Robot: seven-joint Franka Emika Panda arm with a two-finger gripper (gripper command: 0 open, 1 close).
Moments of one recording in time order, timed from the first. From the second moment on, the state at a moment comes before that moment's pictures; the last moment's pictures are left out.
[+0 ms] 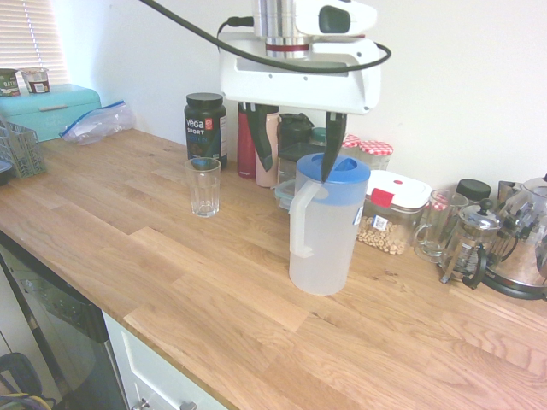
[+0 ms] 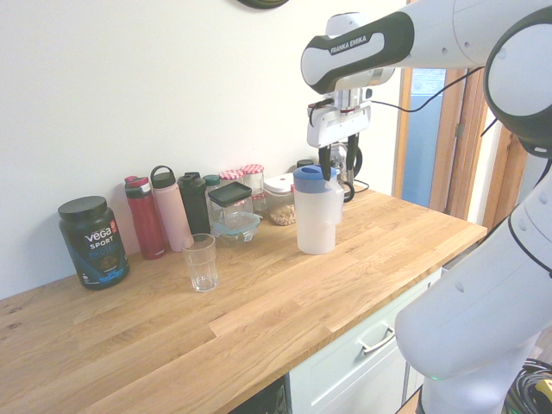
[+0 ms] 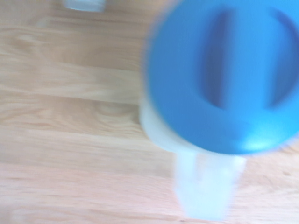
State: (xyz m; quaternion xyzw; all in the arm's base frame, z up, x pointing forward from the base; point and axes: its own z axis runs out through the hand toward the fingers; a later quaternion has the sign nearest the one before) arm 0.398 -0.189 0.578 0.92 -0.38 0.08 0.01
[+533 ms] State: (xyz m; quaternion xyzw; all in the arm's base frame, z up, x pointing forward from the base) arm 0.448 -0.204 0.507 0.92 -0.39 0.06 0.00
